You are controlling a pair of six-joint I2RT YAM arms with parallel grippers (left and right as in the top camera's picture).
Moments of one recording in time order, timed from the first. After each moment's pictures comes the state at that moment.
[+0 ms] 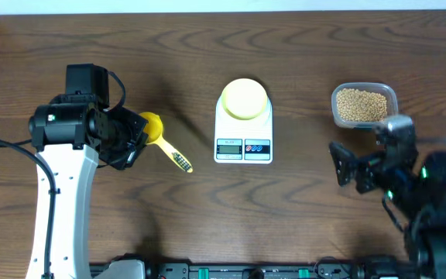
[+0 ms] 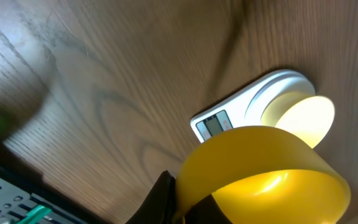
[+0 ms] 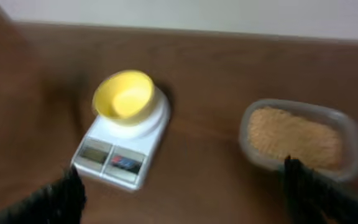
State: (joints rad) left arm 0.04 1.35 1.40 -1.36 0.23 -1.04; right arm 0.05 0.70 0.85 -0.67 -0.35 0.00
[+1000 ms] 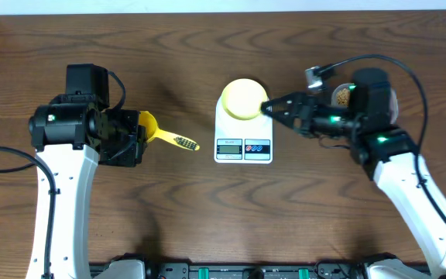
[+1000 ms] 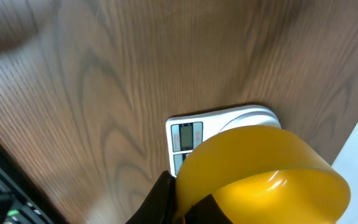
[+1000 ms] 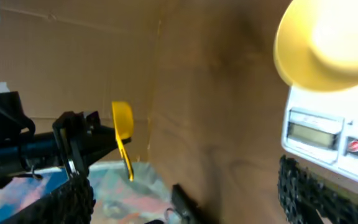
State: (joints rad) left arm 0.03 1.35 1.40 -1.36 0.23 -1.46; right arm 0.26 1.35 0.95 -0.16 -0.92 0.86
